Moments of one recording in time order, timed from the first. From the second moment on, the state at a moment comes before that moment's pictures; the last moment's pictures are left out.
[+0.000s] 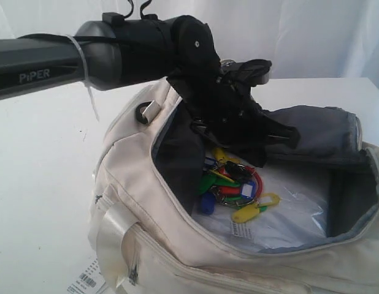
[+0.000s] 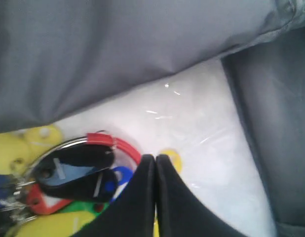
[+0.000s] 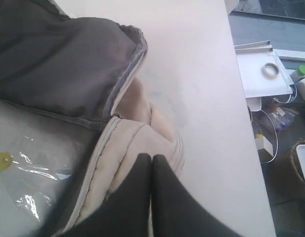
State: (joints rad) left arm -0.85 2.02 -1.78 -0.42 0.88 0.03; right arm 0.44 0.86 -0.95 -0.41 1.02 0.38
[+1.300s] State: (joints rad) left arm -0.88 2.15 -1.79 -0.39 0.84 0.00; right arm 0.44 0.86 -0.93 -0.41 0.98 0.38
